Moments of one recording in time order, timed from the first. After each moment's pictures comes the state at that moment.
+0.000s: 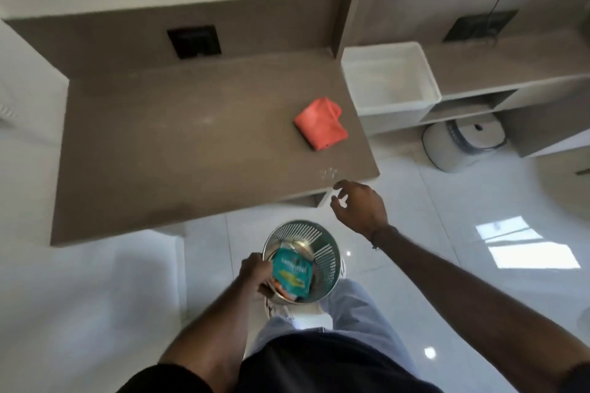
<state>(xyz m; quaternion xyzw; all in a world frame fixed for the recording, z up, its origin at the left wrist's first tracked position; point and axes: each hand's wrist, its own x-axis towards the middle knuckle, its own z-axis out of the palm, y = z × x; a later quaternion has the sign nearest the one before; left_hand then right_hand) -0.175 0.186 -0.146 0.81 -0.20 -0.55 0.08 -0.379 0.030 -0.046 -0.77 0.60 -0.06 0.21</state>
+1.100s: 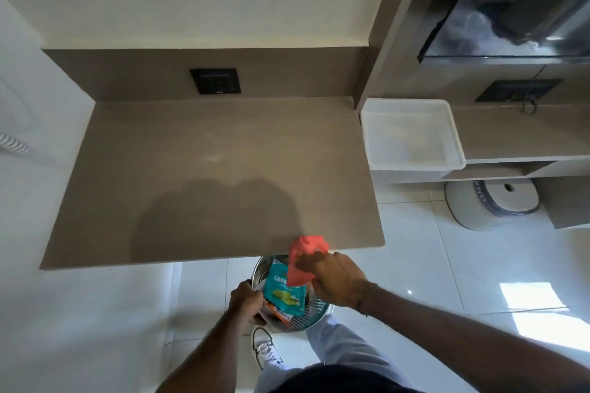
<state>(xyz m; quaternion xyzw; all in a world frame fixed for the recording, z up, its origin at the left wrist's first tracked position) -0.184 0.188 -0.143 0.84 -0.12 -0.53 0.08 -0.370 0.067 -0.061 -0.90 0.31 0.14 0.27</state>
